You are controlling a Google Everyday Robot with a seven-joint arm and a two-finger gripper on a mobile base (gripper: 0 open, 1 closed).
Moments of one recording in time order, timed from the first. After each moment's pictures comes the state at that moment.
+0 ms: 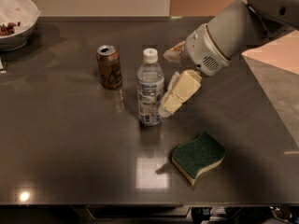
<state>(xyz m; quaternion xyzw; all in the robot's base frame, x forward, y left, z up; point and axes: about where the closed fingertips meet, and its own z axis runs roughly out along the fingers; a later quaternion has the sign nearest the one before) 0.496 -0.039 0.928 -0.63 0.69 0.21 0.29</state>
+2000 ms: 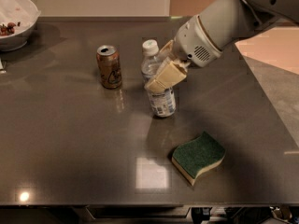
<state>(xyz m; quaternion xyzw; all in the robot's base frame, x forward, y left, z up) 0.507 -0.018 0.943 -0.62 0.69 0.23 0.30</state>
